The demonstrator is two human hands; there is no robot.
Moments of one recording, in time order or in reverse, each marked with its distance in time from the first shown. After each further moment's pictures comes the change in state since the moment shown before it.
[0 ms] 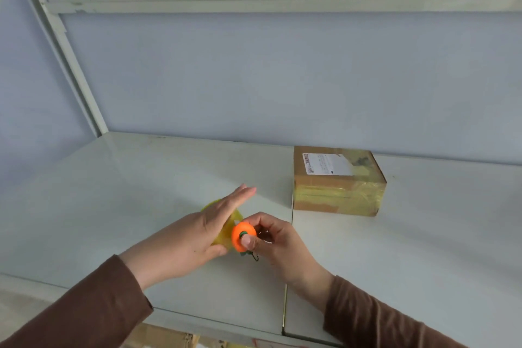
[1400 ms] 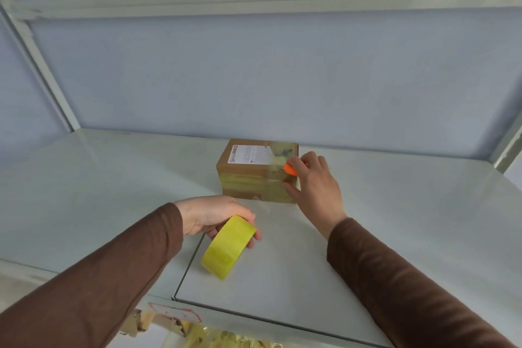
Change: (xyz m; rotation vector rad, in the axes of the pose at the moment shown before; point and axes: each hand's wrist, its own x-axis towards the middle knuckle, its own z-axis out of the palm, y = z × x) left_hand 0.130 0.154 0.051 -0.634 -0.403 -0.481; right_hand -0.027 -0.025 -0.232 -1.300 0.429 -0.269
